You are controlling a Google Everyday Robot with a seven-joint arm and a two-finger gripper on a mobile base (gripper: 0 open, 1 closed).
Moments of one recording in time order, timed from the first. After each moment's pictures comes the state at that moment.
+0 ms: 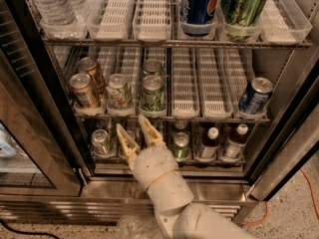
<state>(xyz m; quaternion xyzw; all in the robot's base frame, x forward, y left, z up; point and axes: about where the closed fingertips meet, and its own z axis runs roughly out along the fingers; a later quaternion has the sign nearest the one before) 0.484 0.051 0.830 -0.16 0.62 0.18 0.75</state>
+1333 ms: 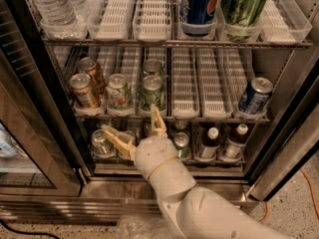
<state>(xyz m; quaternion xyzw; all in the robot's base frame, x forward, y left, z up) 0.498 0.055 0.842 -0.17 0.62 0.20 0.73</state>
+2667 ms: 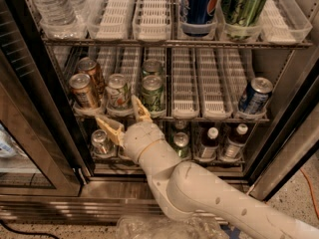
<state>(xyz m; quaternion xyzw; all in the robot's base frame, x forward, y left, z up) 0.534 0.092 0.838 -0.21 0.63 0.23 0.72</state>
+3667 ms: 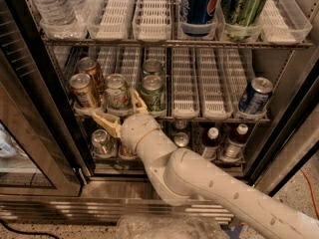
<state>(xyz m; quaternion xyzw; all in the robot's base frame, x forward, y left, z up) 0.559 0.105 0.838 -0.23 0.62 0.23 0.71</state>
